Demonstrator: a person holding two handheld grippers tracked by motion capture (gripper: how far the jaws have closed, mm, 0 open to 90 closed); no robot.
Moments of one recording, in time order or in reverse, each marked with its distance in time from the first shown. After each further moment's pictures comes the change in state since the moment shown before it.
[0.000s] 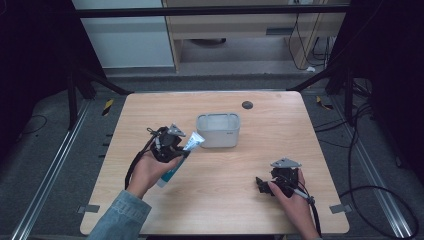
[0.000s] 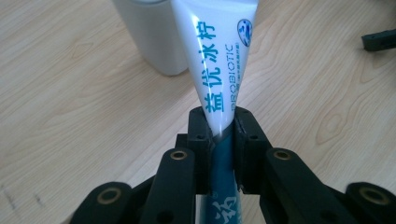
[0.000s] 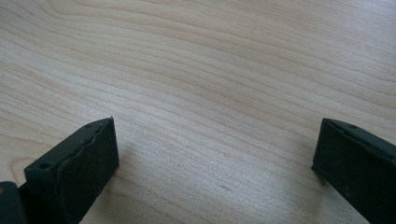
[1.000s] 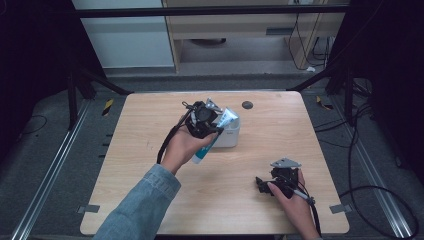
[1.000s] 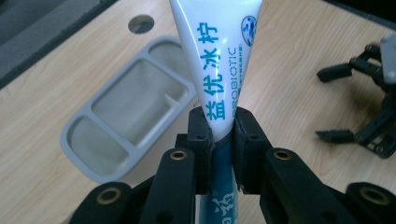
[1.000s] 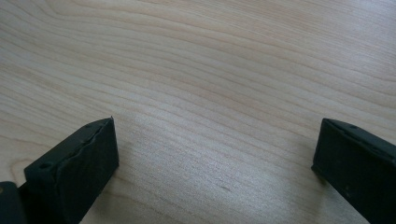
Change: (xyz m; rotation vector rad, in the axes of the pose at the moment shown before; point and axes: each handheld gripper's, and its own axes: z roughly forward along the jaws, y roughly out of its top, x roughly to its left) left arm -0.032 0.109 0.008 -0.092 -0.023 0.088; right arm 0.001 0.000 0.000 0.001 -0.003 0.006
